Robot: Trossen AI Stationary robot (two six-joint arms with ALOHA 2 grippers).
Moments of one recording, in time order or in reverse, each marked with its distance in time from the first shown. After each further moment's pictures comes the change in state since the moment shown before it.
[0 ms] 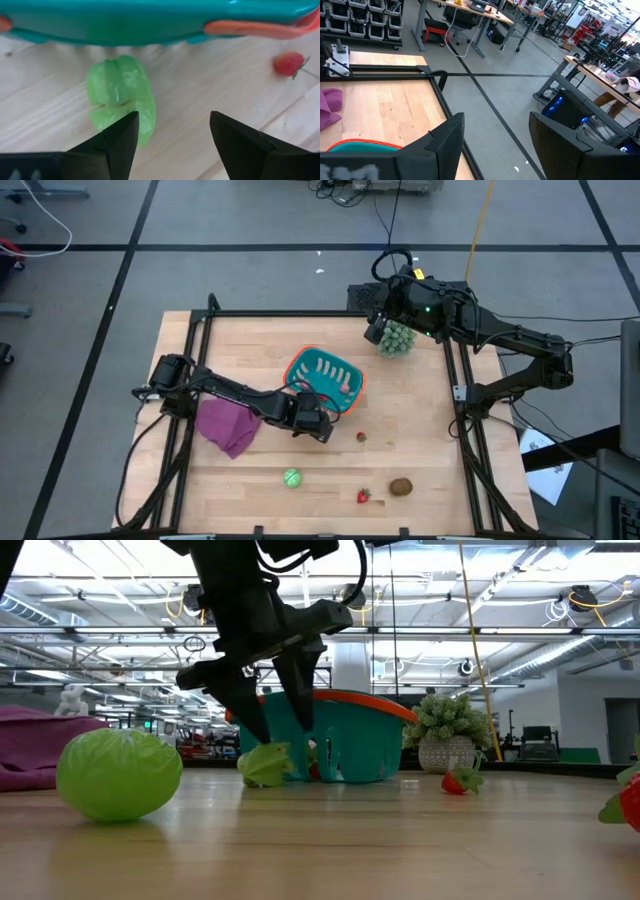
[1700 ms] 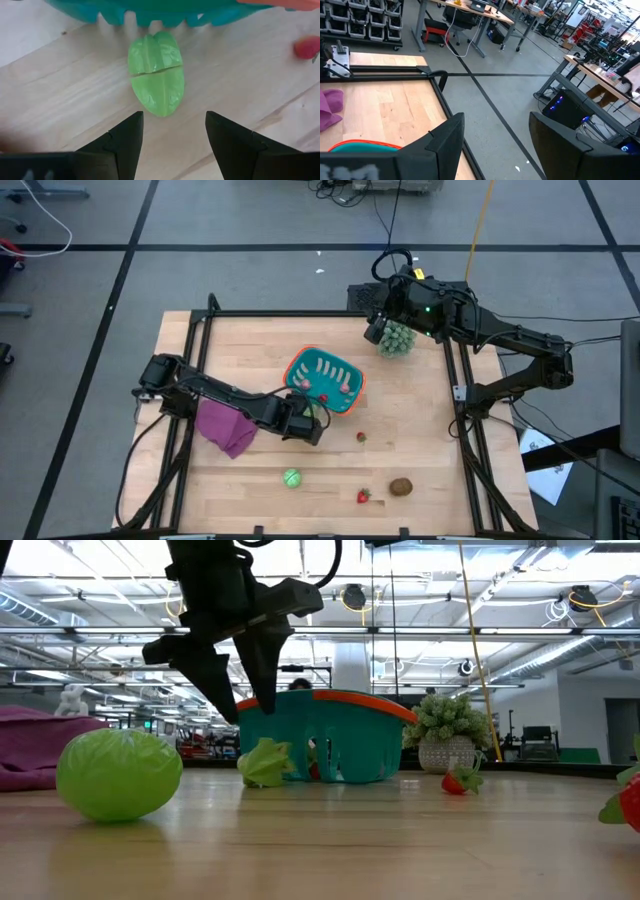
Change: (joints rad) left arm -0.051 -0.065 0.000 -0.167 -0.033 -0.075; right arm 0.000 0.000 0.000 -0.001 0.000 0.008
